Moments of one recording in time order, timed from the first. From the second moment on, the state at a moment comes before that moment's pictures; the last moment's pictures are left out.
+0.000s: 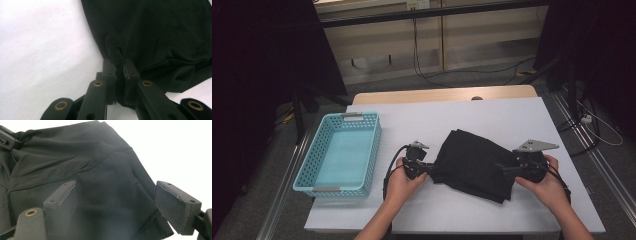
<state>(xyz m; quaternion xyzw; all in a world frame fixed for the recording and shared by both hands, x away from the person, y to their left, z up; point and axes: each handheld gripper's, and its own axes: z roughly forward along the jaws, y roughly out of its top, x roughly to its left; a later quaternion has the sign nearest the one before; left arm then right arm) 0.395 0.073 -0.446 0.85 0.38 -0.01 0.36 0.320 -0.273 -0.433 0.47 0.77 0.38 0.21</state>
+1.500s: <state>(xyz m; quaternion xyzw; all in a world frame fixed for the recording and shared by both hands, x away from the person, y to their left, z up) 0.419 0.124 -0.424 0.82 0.43 0.03 0.38 0.318 -0.273 -0.434 0.47 0.77 0.38 0.21</state>
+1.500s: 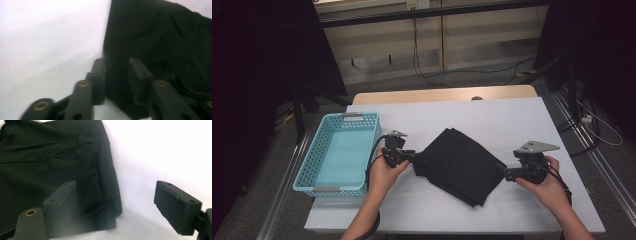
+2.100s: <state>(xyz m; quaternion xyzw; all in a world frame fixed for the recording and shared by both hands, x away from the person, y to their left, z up) 0.405 0.122 -0.446 0.82 0.45 0.04 0.35 0.323 -0.264 -0.434 0.46 0.77 0.38 0.21</state>
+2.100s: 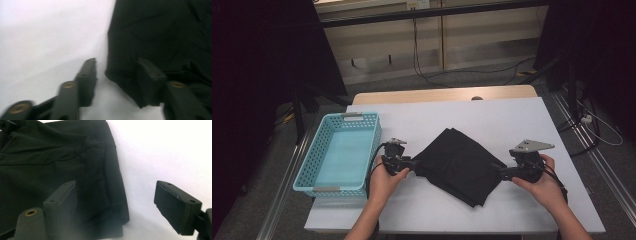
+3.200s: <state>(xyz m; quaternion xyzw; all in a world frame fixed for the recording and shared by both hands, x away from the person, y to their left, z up) 0.438 0.121 -0.418 0.82 0.47 0.01 0.34 0.322 -0.269 -0.435 0.46 0.77 0.38 0.21</state>
